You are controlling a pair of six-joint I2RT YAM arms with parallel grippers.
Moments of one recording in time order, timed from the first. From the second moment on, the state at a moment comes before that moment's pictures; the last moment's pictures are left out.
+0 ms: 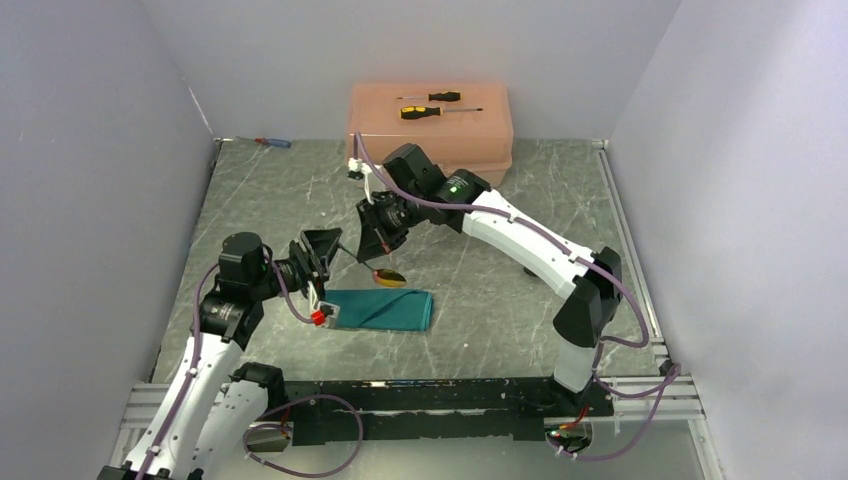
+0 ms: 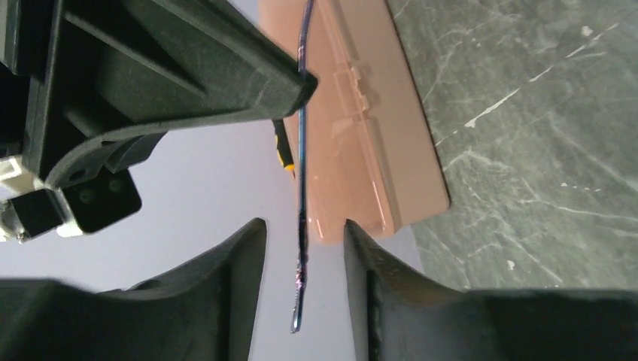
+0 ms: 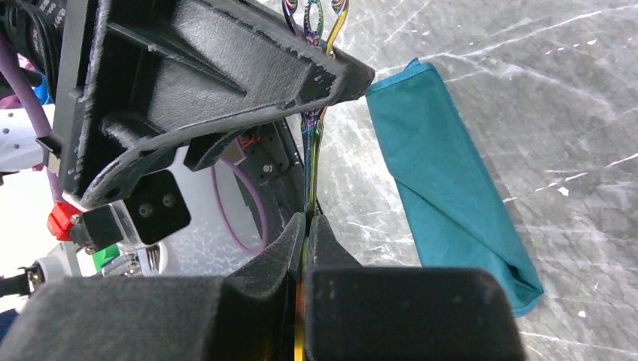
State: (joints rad) left arm -0.19 0.68 0.63 -0.34 0.79 1.88; right arm 0.87 1.80 1.82 -0.78 -0.58 0.26
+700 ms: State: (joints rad) left arm -0.24 0.75 0.47 0.17 0.60 1.78; right arm 0.79 1.61 1.49 -0.57 -0.31 0.58
